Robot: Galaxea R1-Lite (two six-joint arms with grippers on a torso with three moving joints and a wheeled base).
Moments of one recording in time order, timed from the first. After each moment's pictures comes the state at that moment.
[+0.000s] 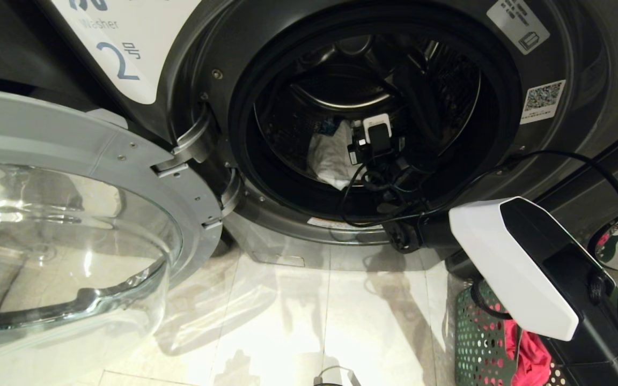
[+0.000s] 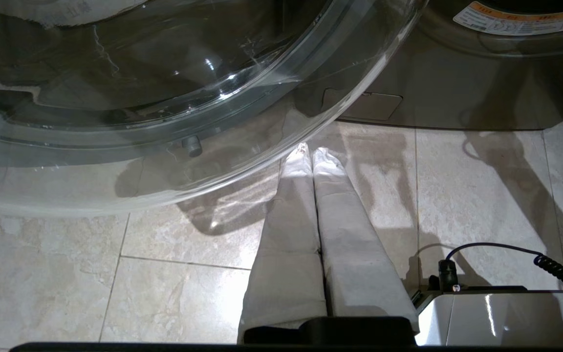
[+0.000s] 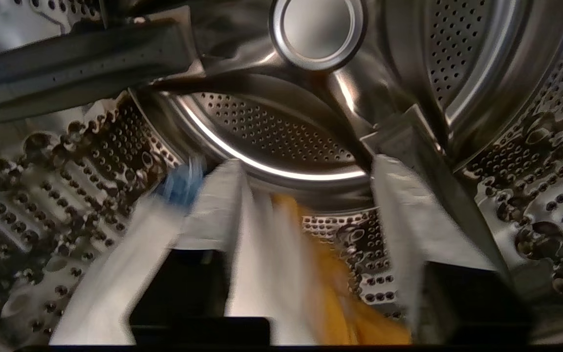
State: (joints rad) left arm 0.00 0.00 0.00 0.01 -0.01 0.01; right arm 0.47 2.56 -1.98 -1.23 -0.29 -0.51
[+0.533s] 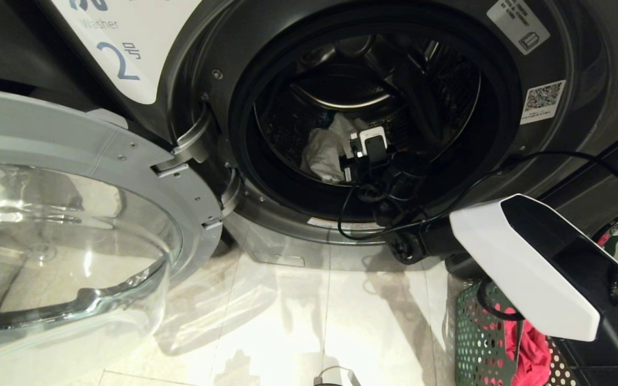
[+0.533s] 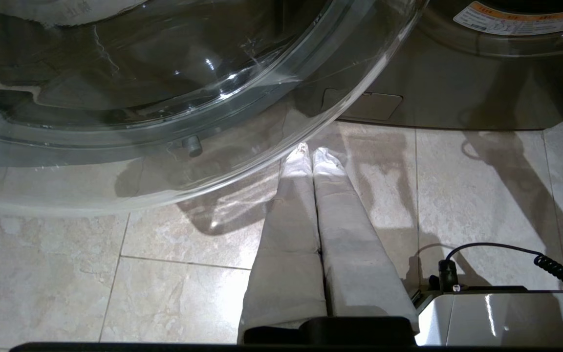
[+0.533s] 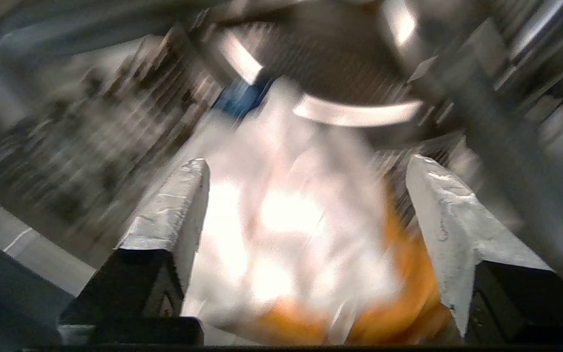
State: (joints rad) left arm 0.00 0.00 0.00 0.00 -0.01 0.01; right arm 0.49 2.48 -1.78 -1.17 -0.30 -0.36
